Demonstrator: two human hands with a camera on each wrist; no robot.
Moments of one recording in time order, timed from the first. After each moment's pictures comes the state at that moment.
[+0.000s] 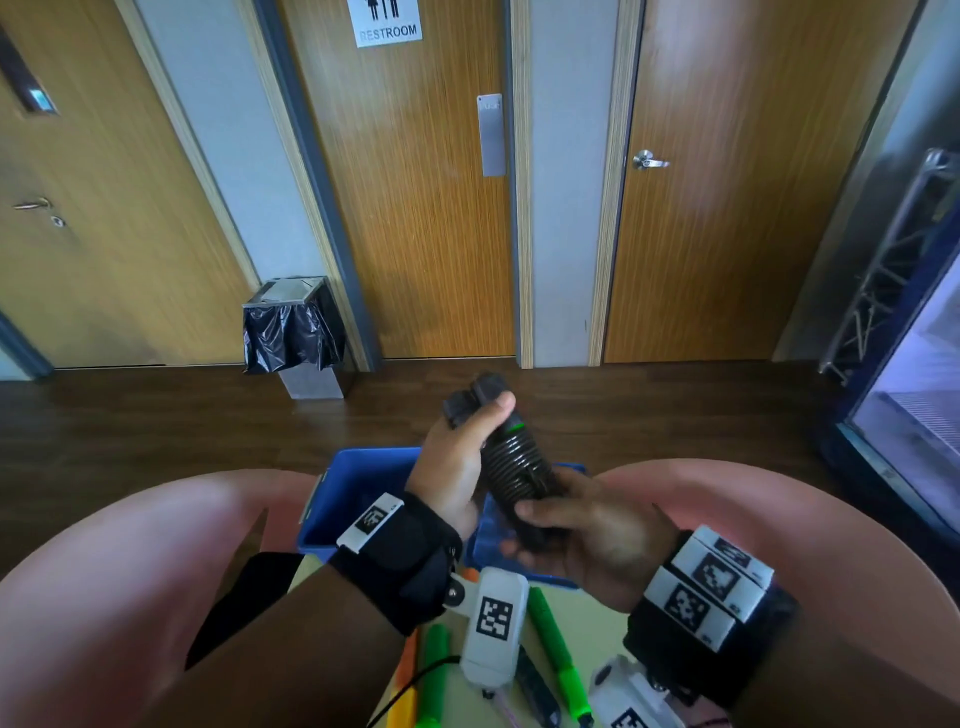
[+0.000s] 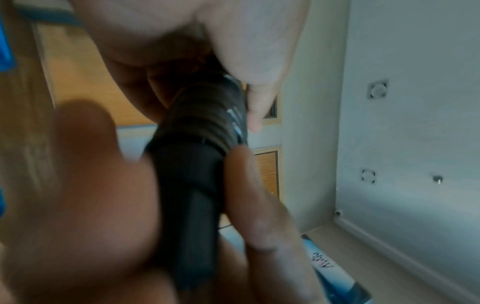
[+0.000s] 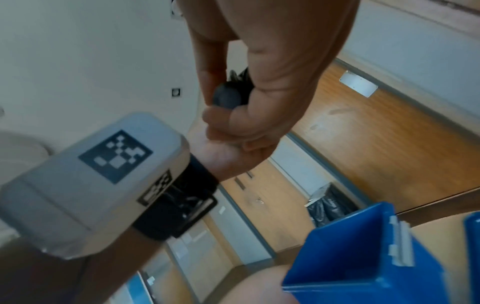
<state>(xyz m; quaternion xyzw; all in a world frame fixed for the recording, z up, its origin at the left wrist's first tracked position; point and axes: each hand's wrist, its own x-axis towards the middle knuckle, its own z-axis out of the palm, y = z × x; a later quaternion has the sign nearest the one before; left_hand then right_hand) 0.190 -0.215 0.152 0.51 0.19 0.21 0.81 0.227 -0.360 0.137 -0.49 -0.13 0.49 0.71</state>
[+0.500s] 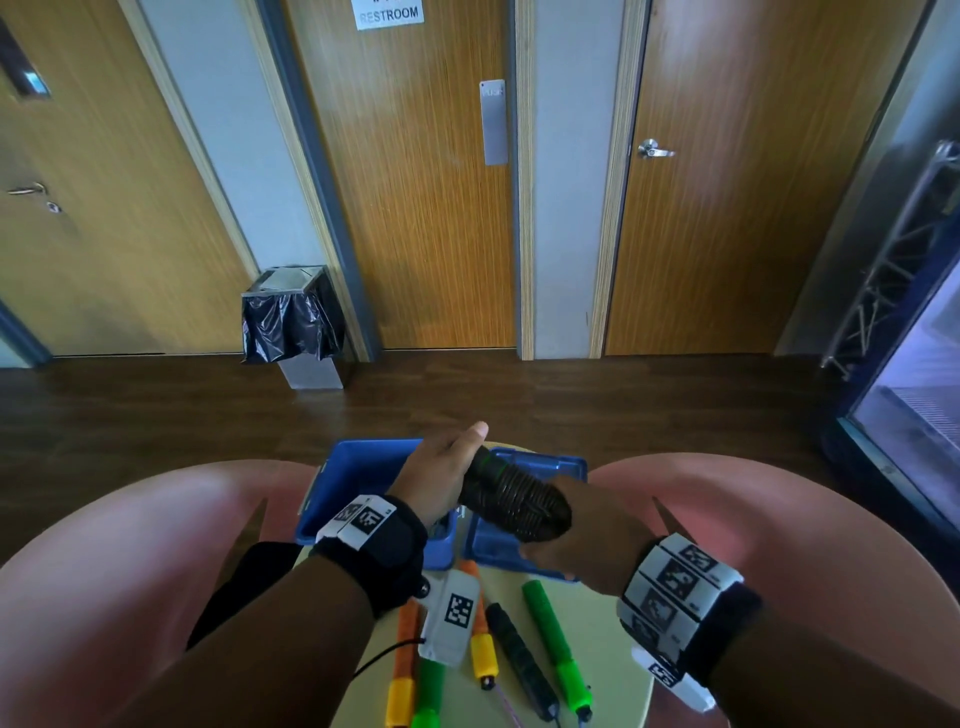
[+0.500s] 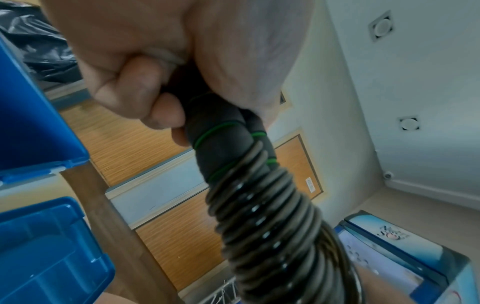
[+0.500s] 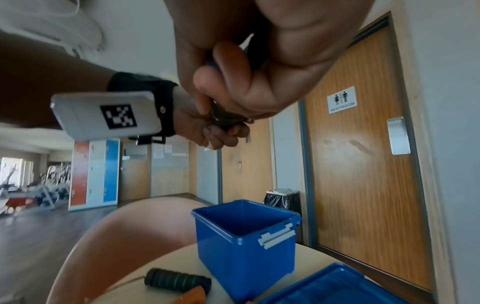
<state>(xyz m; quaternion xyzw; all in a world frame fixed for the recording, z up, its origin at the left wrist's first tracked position) 0.190 -0.160 0.097 0.79 0.24 0.12 0.56 0.245 -0.359 0.107 -0.83 -0.33 0.25 0.36</state>
